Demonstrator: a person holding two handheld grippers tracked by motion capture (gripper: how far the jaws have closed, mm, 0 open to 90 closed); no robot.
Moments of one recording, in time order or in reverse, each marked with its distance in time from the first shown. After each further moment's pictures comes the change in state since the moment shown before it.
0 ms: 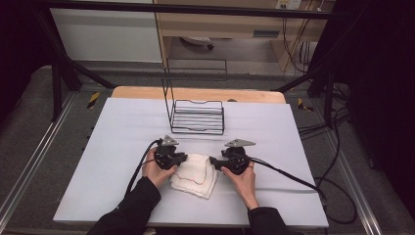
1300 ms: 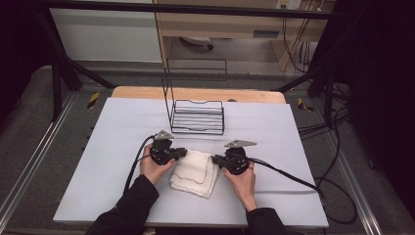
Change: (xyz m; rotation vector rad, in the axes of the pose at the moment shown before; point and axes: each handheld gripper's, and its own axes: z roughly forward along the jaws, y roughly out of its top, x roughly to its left) left arm 0.007 0.014 -0.020 -0.088 -0.082 -0.065; right arm 0.009 0.005 -0.017 0.004 0.069 0.026
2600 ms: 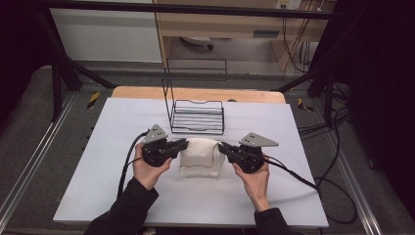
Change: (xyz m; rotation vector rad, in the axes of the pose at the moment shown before) left arm -0.045 0.024 -0.058 -0.234 -0.016 0.133; right arm 0.018 0.028 -0.070 -0.262 0.019 -0.165
